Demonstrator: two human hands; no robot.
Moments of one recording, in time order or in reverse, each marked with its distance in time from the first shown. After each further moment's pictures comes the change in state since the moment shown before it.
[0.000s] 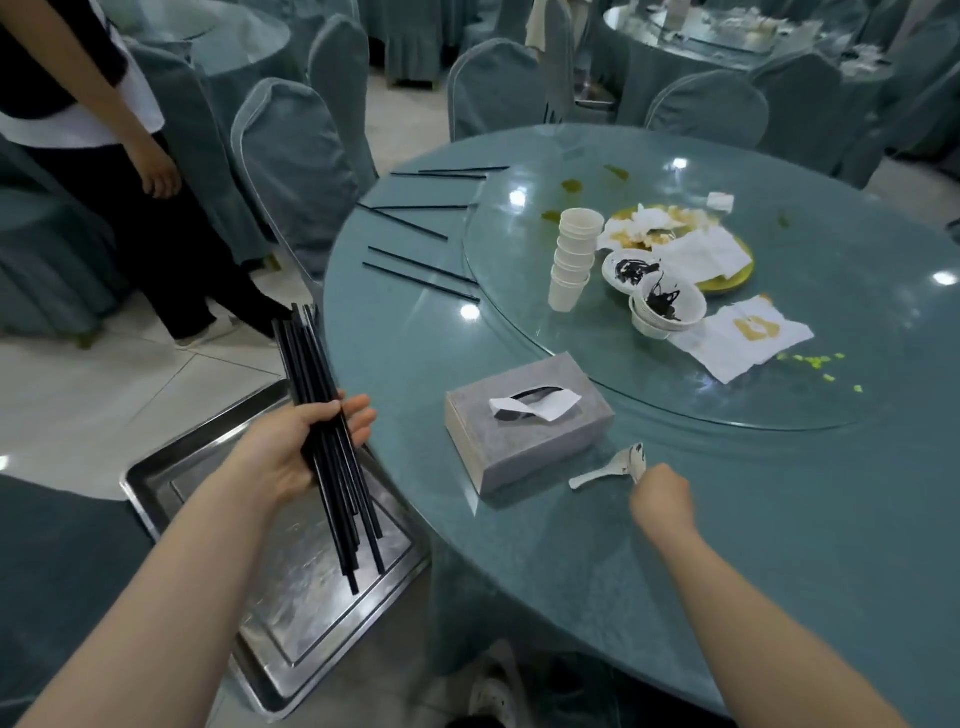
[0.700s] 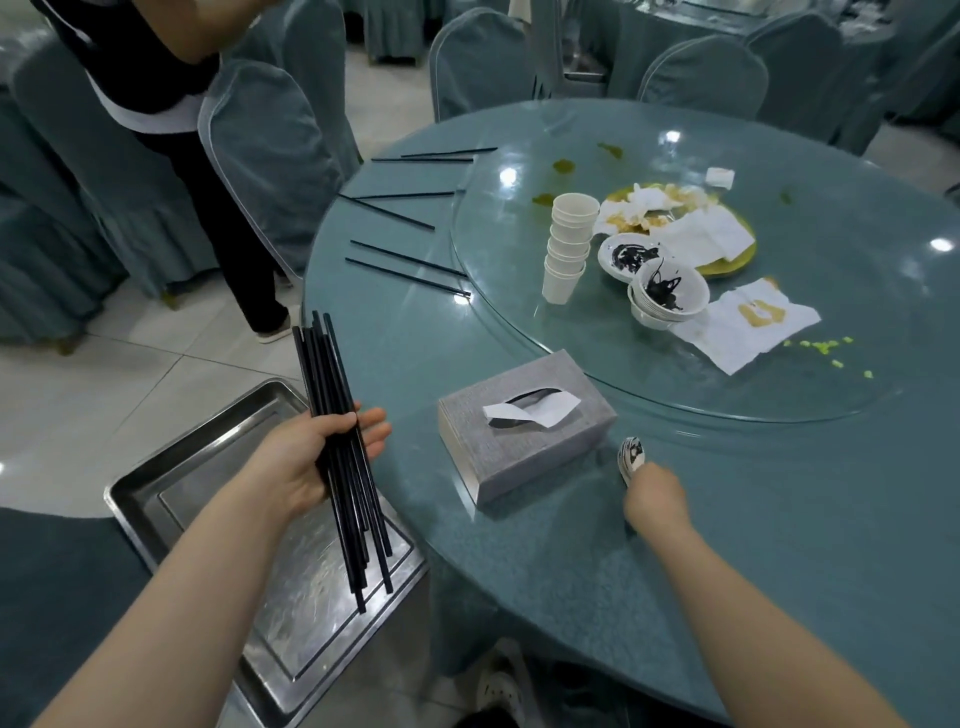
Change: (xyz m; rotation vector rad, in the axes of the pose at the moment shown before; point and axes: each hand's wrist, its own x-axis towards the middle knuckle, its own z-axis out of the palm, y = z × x) left_hand 0.034 -0.007 0.020 0.064 -0.006 -0.059; right_hand 0.026 -0.012 0.017 -0.068 -0.072 0.017
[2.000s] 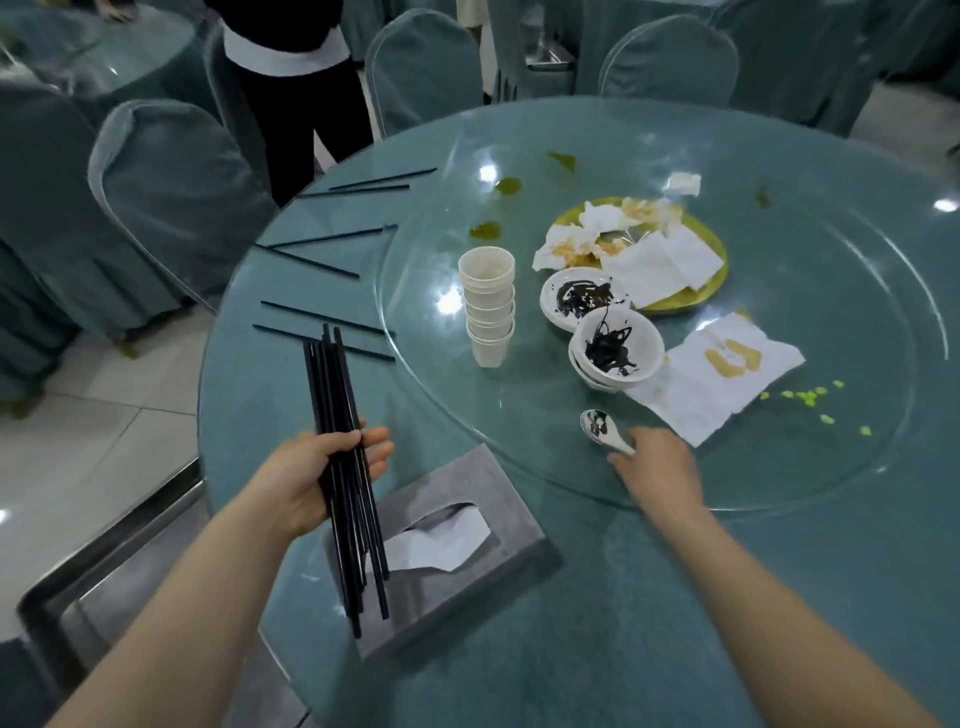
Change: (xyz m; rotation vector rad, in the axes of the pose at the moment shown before) left_hand 0.113 0.014 0.153 0.135 -0.009 -0.054; right_hand 0.163 0.001 -0.097 0.000 0.178 -0.260
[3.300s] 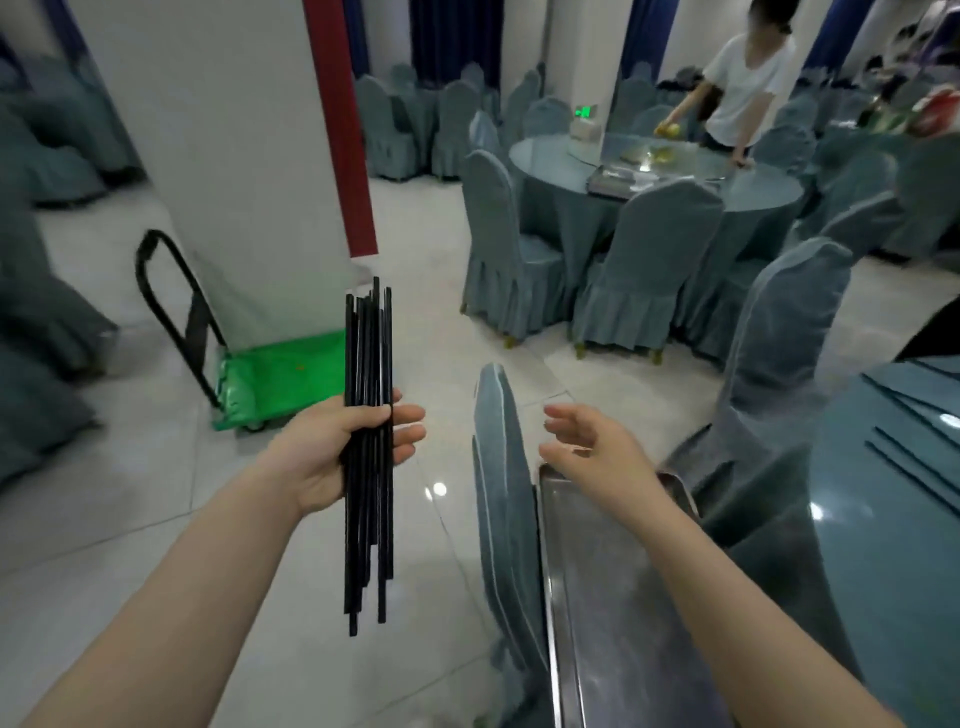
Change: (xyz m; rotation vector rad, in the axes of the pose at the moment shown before) left_hand -0.412 -0.024 -0.582 -0.427 0.447 0.569; right_hand -0.490 -0.570 0.069 0.600 -0.648 -1.122
